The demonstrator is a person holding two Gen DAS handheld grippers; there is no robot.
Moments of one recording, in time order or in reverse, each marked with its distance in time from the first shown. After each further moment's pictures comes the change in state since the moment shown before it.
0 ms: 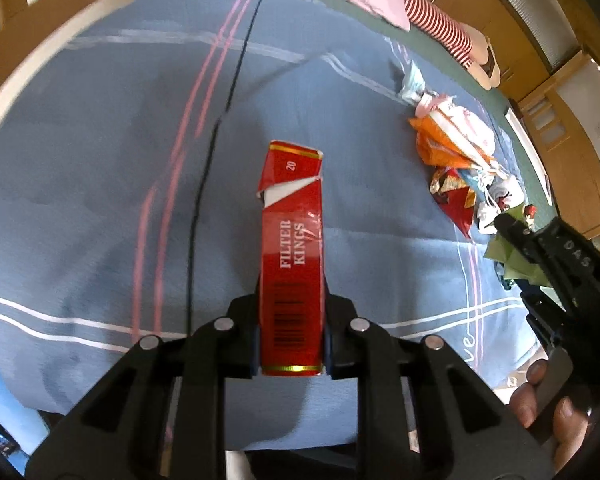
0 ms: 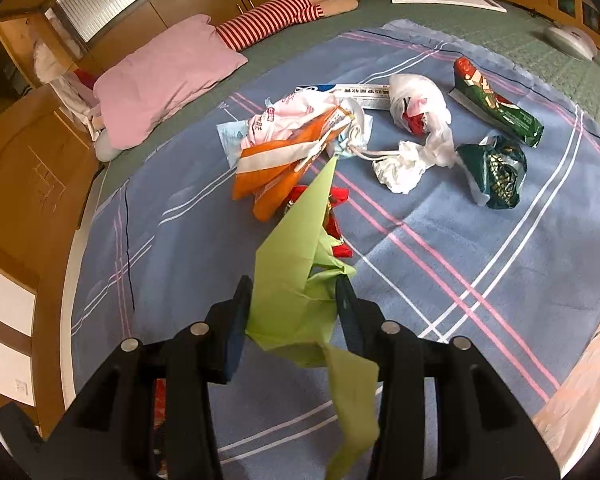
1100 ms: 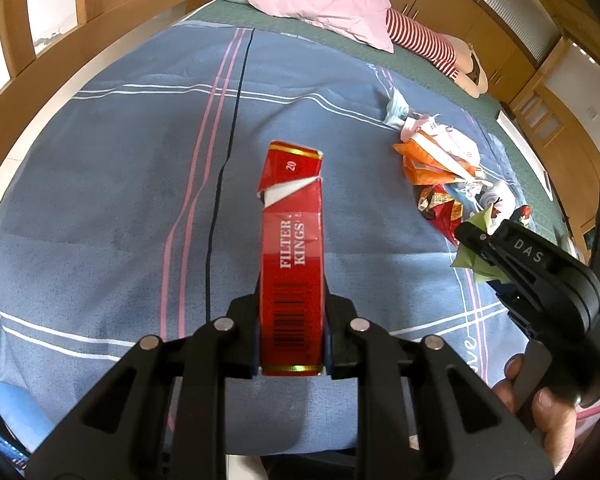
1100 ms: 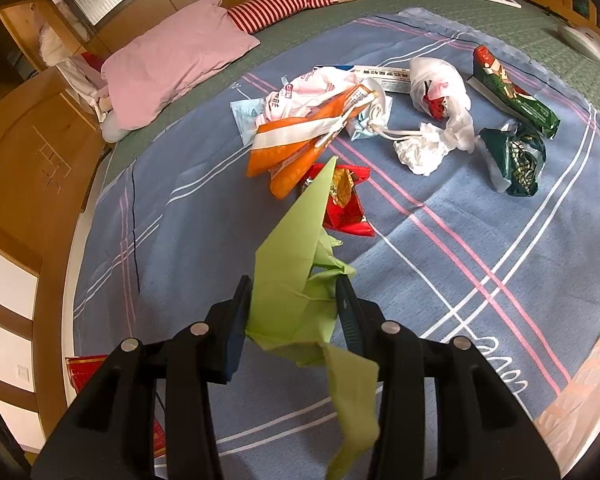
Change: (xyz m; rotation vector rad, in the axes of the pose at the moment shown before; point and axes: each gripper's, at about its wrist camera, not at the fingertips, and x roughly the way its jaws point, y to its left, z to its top) left arm -0.031 -0.006 -0.002 0.075 -0.099 0.023; right arm 0.010 0.011 -0.008 -0.030 0.050 0.021
